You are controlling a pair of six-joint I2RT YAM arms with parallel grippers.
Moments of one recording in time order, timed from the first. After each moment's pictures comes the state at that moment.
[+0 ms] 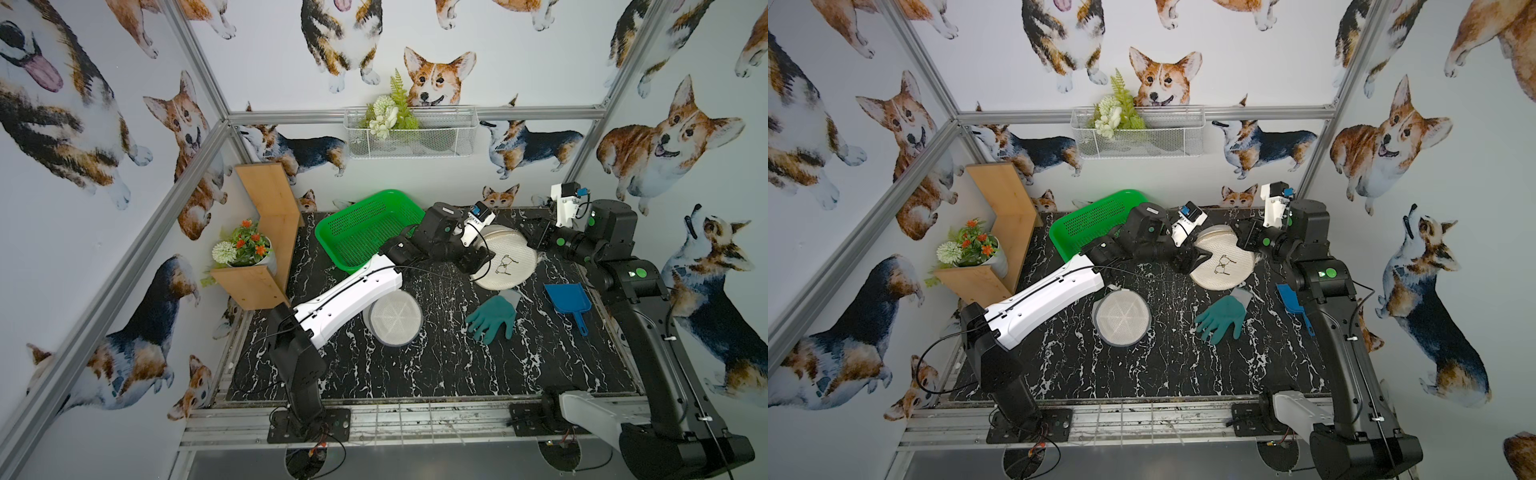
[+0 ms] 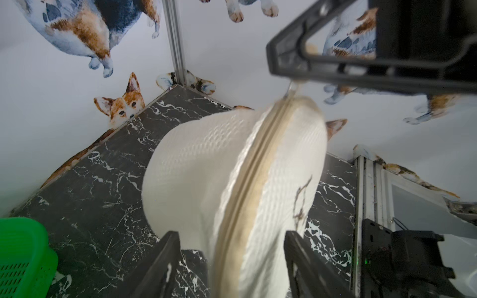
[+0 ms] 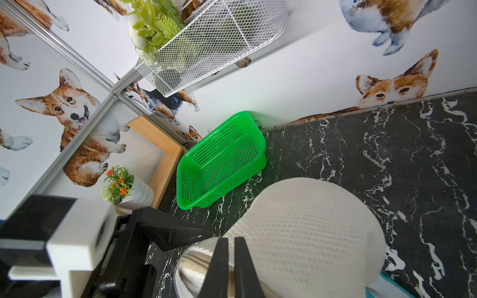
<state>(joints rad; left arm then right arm) -0.85 1.77 1.77 -0.48 0.24 0.00 0.02 1.09 1.37 -0.64 -0.47 0.44</state>
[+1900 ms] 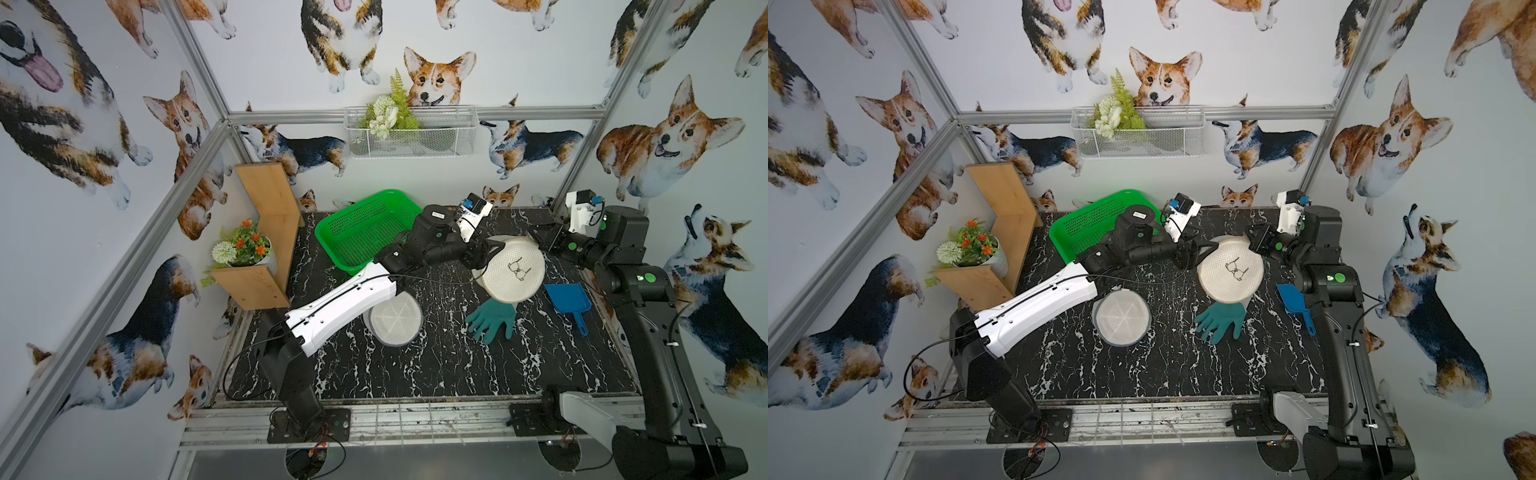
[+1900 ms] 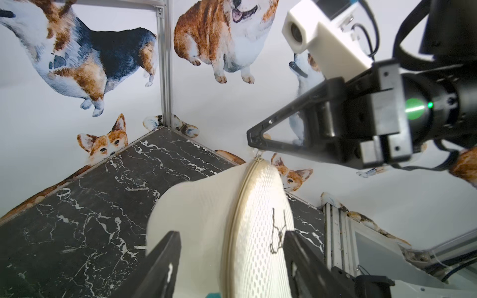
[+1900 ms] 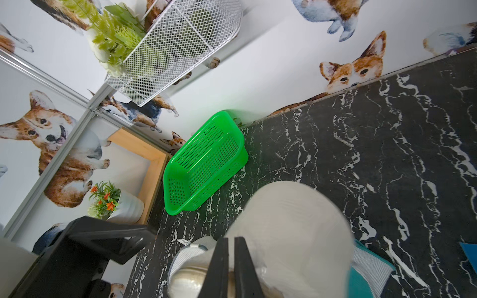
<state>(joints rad) -0.86 1.71 1.68 -0.19 0.30 -0.14 -0.09 1.06 1.34 -0.70 -0.51 0.47</state>
